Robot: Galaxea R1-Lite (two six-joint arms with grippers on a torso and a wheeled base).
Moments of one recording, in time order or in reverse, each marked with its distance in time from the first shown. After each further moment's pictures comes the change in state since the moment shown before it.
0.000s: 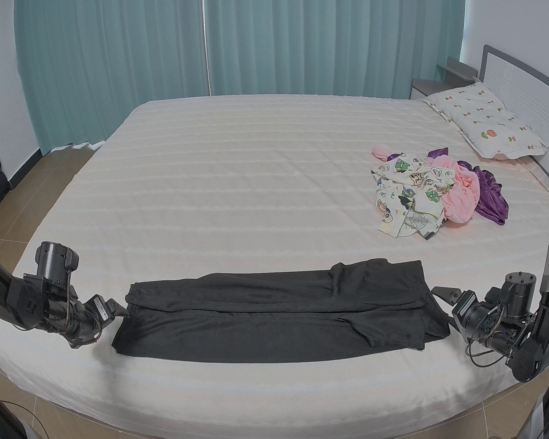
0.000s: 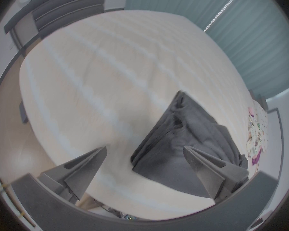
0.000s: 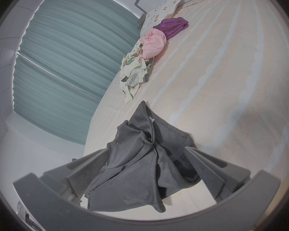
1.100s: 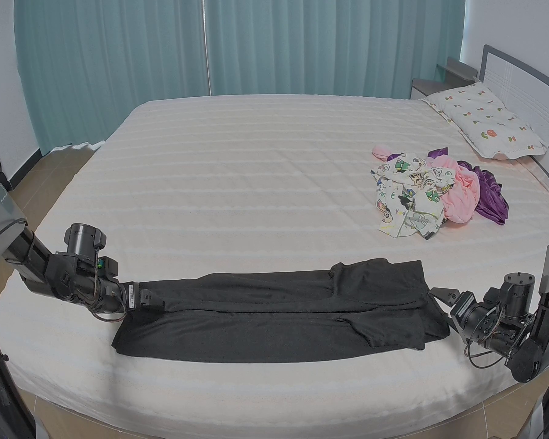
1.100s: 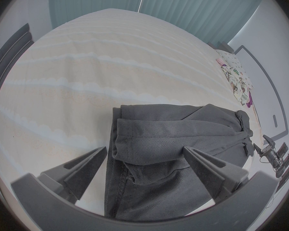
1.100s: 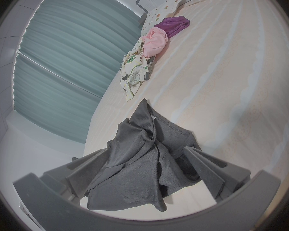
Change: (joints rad) left arm -0.017 0.262 -0.295 -0.003 -0.210 0.526; right arm 0.012 0.001 0.001 0.000 0.000 -0.003
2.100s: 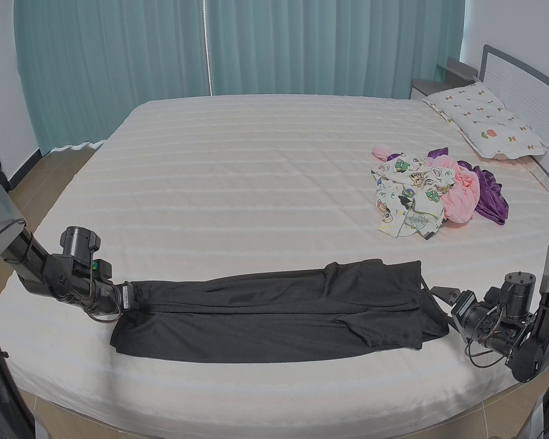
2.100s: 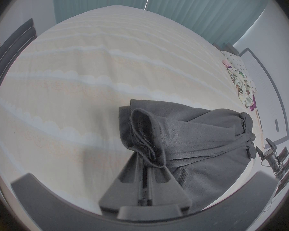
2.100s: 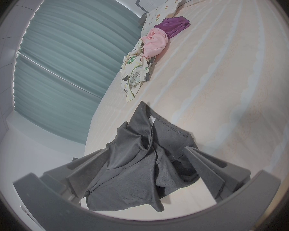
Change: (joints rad) left arm 0.046 0.024 -0.004 0.005 0.004 0.001; right arm -0.002 -0.004 -0.001 0.000 0.000 0.003
